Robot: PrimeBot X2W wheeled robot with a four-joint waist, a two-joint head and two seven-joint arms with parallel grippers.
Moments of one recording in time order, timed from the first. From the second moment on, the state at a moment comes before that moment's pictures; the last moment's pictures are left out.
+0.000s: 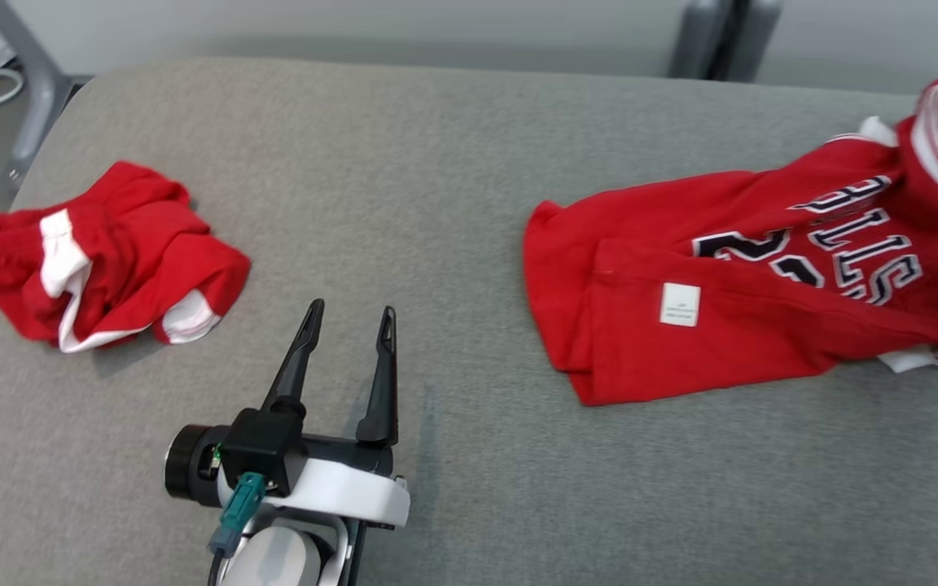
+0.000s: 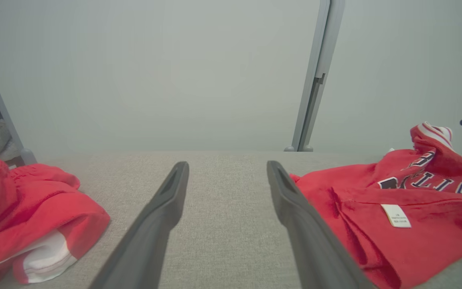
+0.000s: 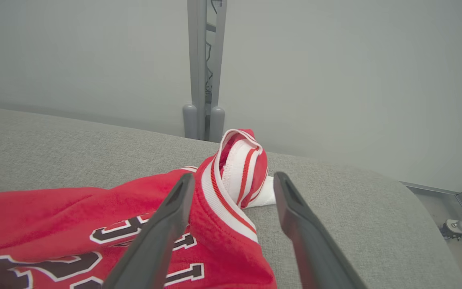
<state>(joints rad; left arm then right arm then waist) -0.17 0.05 -0.36 0.11 -0.25 0.20 -0.26 -1.07 -0.47 0.74 1.25 0.72 0.13 -0.16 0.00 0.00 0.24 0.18</state>
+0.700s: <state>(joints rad) -0.10 0.05 -0.28 0.07 -0.29 0.18 -0.26 -0.45 -0.39 0.20 0.46 0.46 0.13 -0.26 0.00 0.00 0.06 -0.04</state>
